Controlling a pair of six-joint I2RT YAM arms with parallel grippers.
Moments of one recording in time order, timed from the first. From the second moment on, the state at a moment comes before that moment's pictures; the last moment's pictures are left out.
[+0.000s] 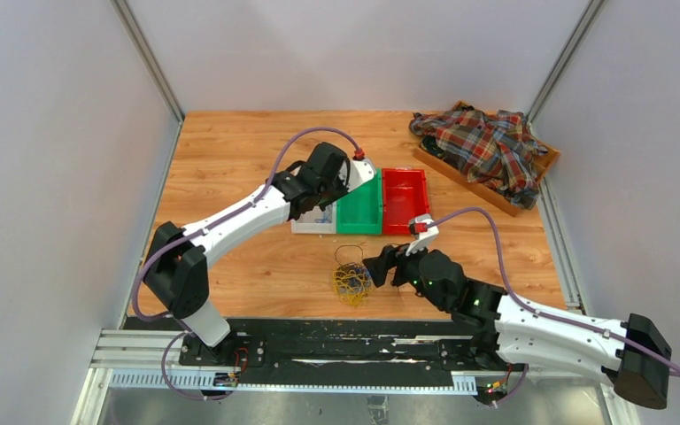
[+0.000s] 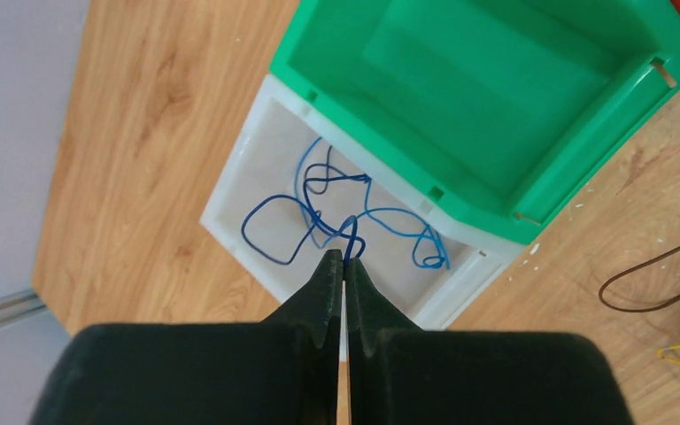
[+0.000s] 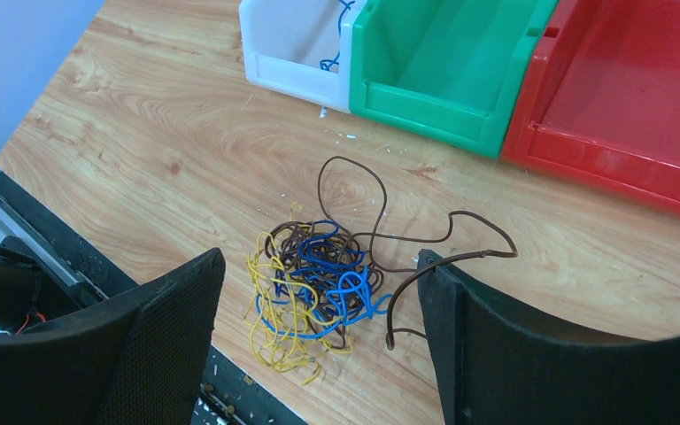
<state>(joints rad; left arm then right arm) -0.71 1.61 1.31 -0.46 -0.20 0.51 1.10 0.81 0.40 0.10 0.42 0.50</state>
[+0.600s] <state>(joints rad) -0.58 1.75 1.21 -0.30 -0.14 0.47 1.10 0.78 0.38 0.03 0.42 0.53</state>
